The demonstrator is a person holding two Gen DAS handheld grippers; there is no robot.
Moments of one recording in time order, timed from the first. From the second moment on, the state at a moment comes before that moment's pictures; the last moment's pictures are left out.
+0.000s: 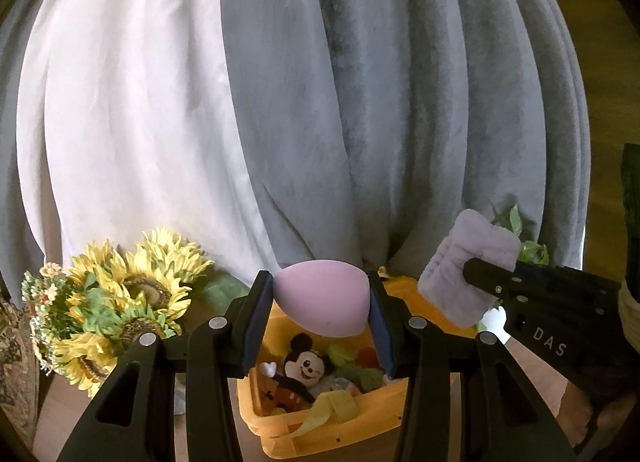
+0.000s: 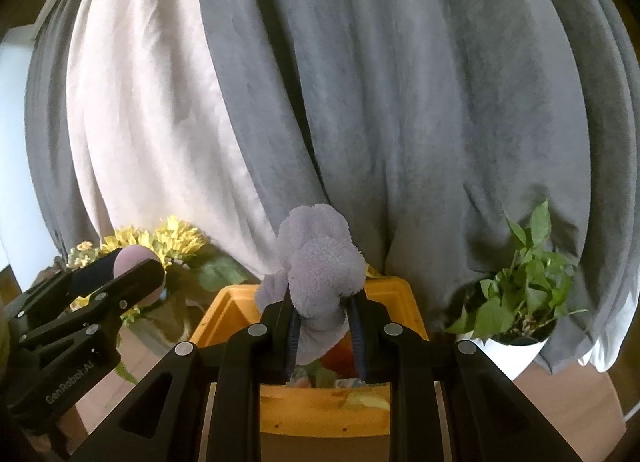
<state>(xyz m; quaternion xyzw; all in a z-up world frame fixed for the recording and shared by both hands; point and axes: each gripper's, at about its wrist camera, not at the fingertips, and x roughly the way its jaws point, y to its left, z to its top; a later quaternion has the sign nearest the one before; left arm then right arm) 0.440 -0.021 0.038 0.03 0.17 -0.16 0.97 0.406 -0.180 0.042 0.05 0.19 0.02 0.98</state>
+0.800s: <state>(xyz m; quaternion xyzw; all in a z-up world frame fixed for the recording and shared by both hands) 0.521 -0.054 -0.027 0.04 0.26 -0.15 0.95 0.494 -0.202 -0.017 0.04 0.28 0.02 0.96</state>
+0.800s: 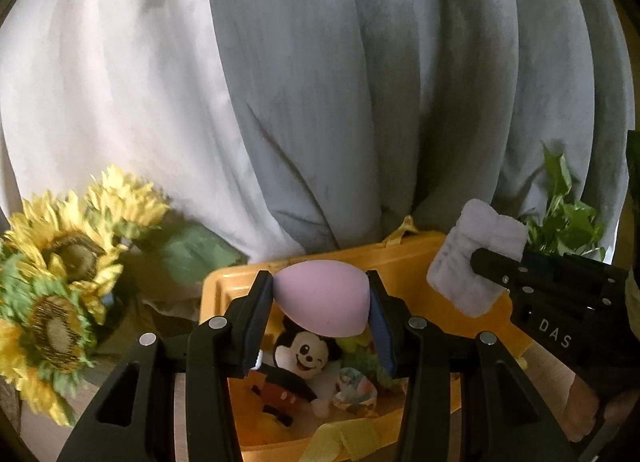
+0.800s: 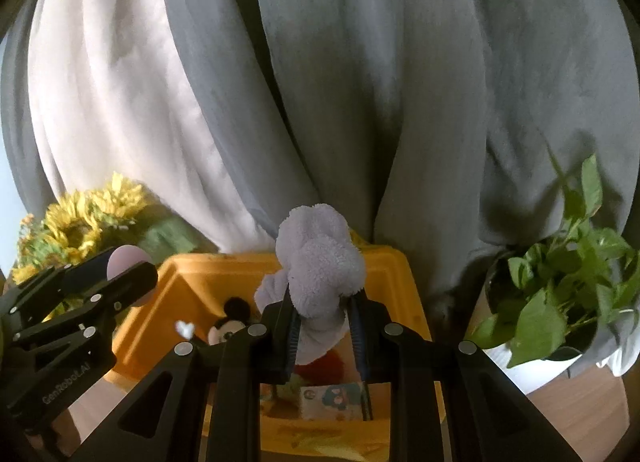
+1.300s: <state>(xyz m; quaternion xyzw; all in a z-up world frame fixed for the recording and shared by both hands) 0.554 -0.070 -0.068 0.05 0.32 -0.16 0.93 0.520 -0.212 -0.055 0.05 0.34 0.01 0.94</state>
